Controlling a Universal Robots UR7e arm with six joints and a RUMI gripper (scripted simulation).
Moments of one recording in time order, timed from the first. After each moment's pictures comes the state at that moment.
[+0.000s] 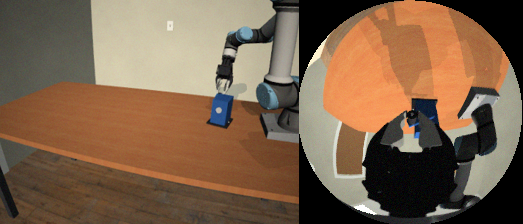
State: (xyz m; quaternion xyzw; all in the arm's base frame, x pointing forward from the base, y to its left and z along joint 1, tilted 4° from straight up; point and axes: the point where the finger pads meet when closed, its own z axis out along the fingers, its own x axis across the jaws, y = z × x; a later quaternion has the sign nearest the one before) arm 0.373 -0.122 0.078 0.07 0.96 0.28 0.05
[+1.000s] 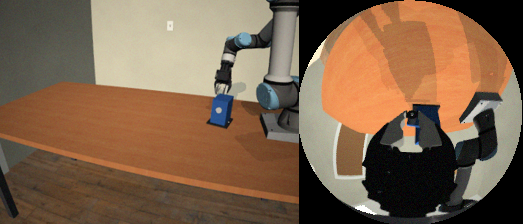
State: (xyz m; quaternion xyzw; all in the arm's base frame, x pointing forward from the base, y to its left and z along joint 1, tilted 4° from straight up) arm 0.379 -0.122 0.051 0.07 0.96 0.28 0.05
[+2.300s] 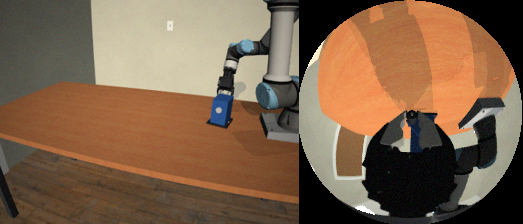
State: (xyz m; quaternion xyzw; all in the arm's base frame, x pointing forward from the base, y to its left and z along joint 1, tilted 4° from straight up) arm 0.363 -0.117 0.015 0.07 0.96 0.28 0.05
